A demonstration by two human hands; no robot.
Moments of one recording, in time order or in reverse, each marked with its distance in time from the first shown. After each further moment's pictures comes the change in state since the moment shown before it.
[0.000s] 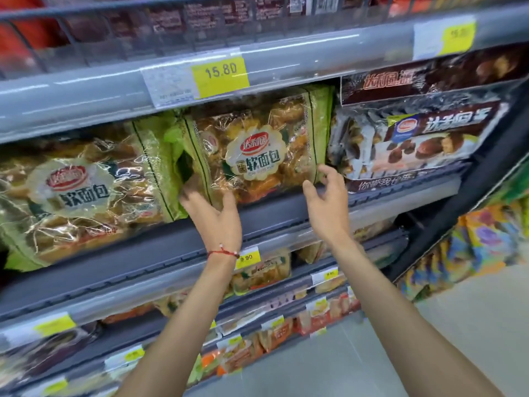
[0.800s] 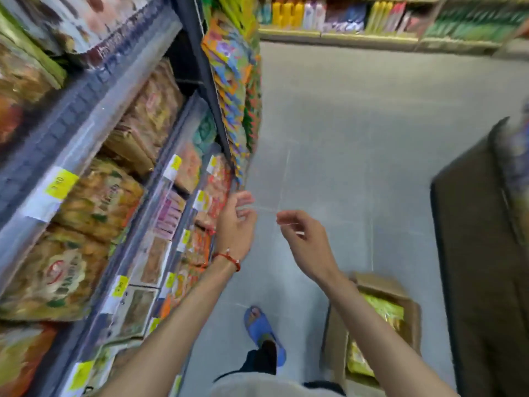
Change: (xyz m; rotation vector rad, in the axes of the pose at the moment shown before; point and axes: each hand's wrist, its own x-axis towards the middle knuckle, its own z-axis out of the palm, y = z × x) left_hand -0.304 -0.089 -0.103 0.001 -1.495 -0.012; right_hand -0.475 0.064 -0.054 0.057 0.592 0.593
